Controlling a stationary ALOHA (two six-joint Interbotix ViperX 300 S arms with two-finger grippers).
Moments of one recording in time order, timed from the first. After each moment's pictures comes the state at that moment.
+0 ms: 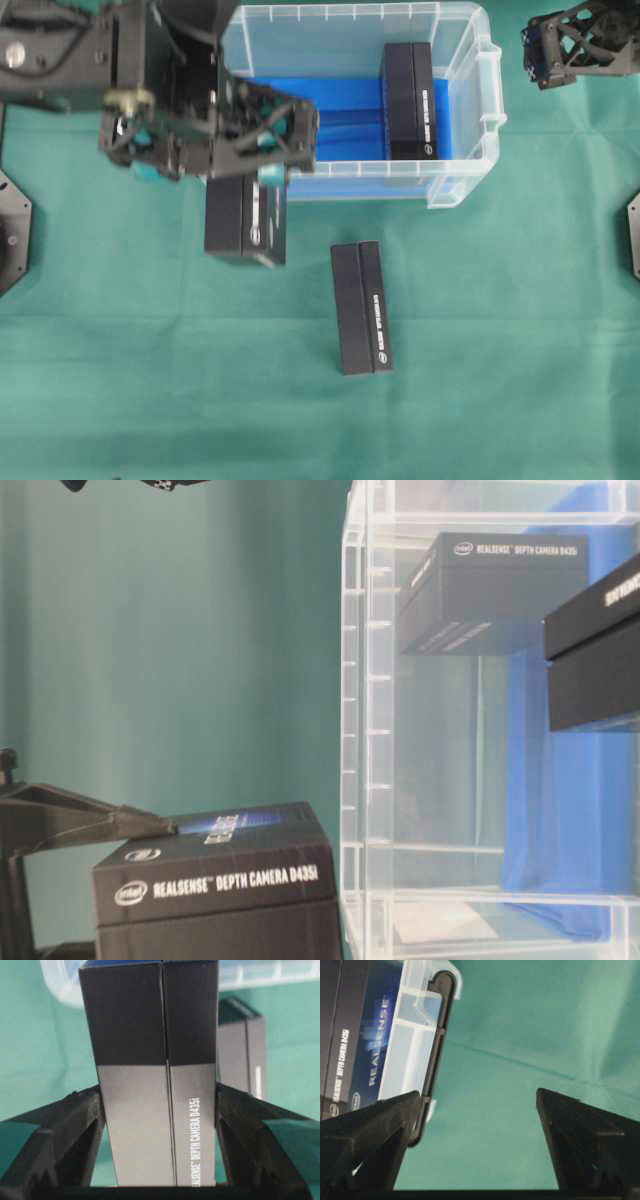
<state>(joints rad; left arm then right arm) -0.02 0.01 -0.19 0.10 1.54 -1.54 -0.40 -0.48 0.51 -0.23 1.15 1.15</state>
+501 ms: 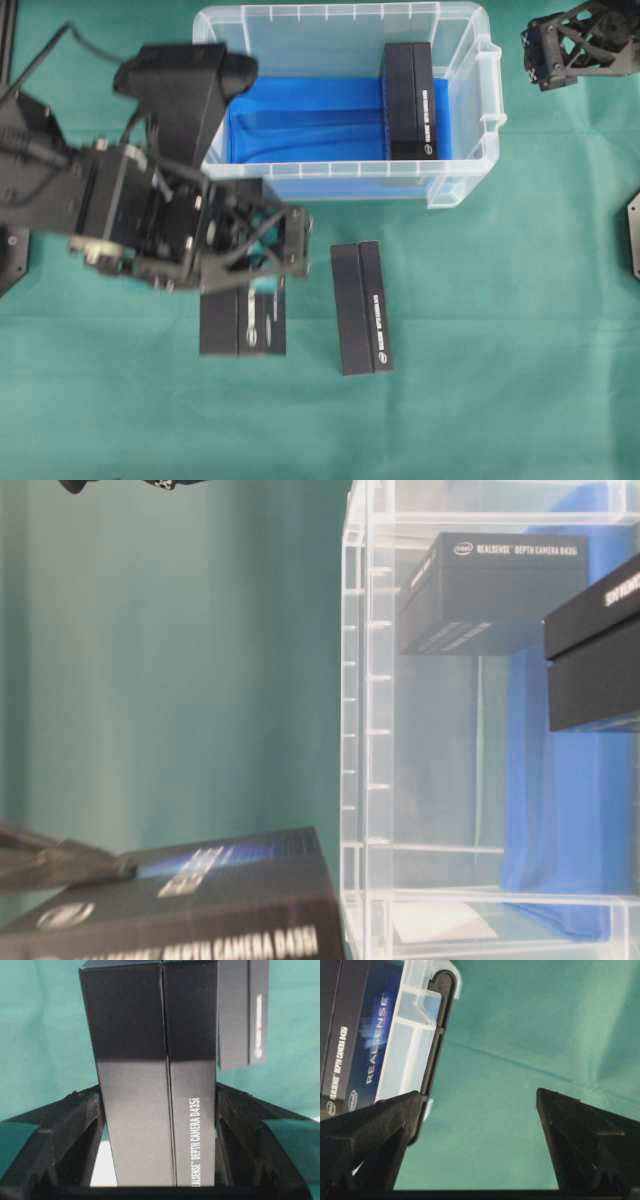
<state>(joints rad) -0.23 0.01 -0.19 0.10 1.52 -1.77 -0.40 -0.48 0.51 -0.23 1.15 1.13</state>
